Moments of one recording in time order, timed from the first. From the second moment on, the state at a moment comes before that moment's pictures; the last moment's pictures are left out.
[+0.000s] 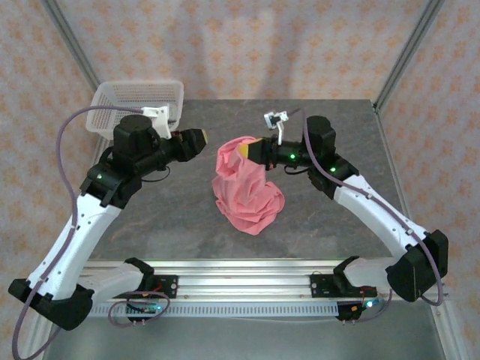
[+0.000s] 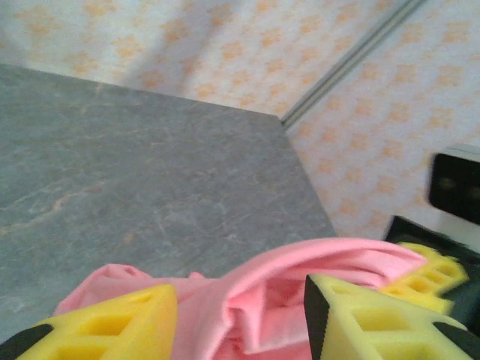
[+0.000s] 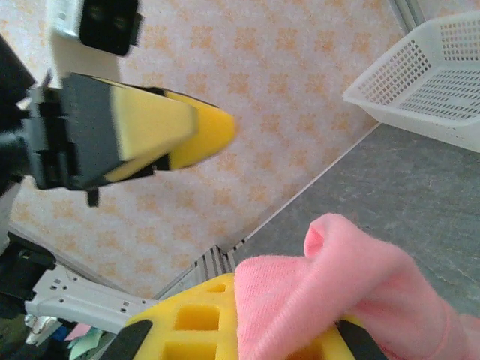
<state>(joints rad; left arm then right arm) -0.41 1.08 1.36 -0.65 0.21 -0.56 0.55 1.26 1.13 0.00 -0.82 0.54</state>
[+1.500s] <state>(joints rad) -0.44 1.34 1.23 -0.46 0.50 -0.84 0.55 1.29 1.17 -0.11 -0.79 0.52</state>
